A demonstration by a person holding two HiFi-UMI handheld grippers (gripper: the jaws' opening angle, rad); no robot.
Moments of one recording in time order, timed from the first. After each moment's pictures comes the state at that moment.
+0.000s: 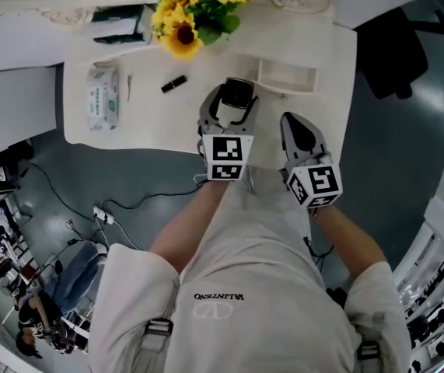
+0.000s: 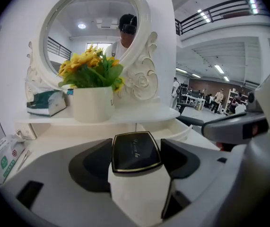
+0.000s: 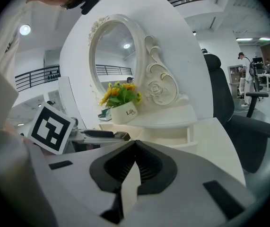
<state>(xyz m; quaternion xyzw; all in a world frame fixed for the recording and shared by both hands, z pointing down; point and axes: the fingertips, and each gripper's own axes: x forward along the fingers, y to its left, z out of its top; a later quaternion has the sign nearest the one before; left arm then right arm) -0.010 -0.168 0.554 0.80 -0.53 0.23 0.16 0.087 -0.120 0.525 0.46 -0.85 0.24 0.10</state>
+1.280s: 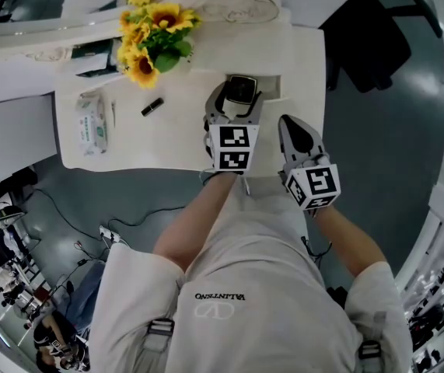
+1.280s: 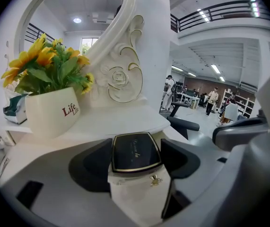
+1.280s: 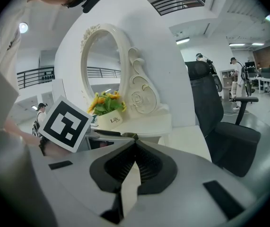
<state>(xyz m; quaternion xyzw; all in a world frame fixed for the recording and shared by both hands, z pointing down) 0.081 -0.209 0.550 0.81 -0.50 0.24 0.18 0.158 -0.135 0.510 0.50 -0.83 0.23 0.09</state>
